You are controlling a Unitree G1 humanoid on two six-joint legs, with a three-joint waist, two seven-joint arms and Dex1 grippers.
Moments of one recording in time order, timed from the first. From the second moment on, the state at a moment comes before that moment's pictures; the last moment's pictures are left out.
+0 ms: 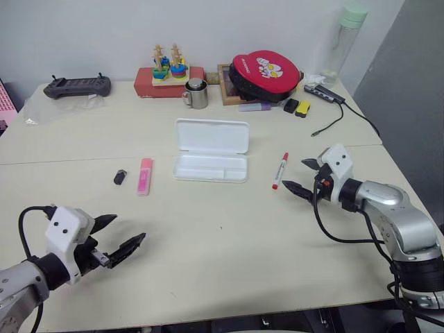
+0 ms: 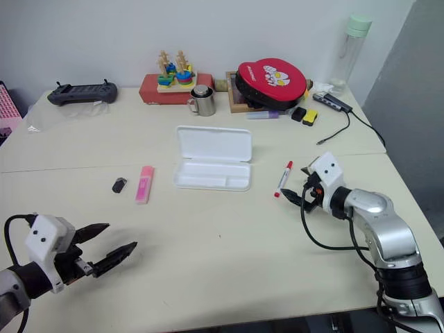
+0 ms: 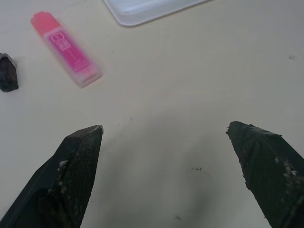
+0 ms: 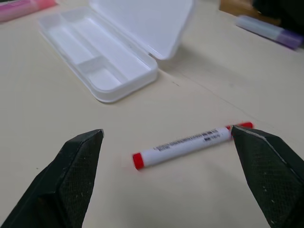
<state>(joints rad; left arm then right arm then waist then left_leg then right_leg) 0.49 0.79 0.54 -0.52 -0.54 0.52 -0.77 -0.40 -0.61 0.07 -0.26 0.29 0.62 0.73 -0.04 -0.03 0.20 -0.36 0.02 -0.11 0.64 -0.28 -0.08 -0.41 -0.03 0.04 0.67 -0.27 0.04</state>
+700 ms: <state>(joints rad) 0.36 0.86 0.52 -0.39 -0.44 0.45 -0.88 -0.76 -0.44 0.45 0.01 0.18 0.64 0.93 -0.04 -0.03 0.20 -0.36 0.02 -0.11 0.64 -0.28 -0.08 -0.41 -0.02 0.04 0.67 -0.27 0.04</state>
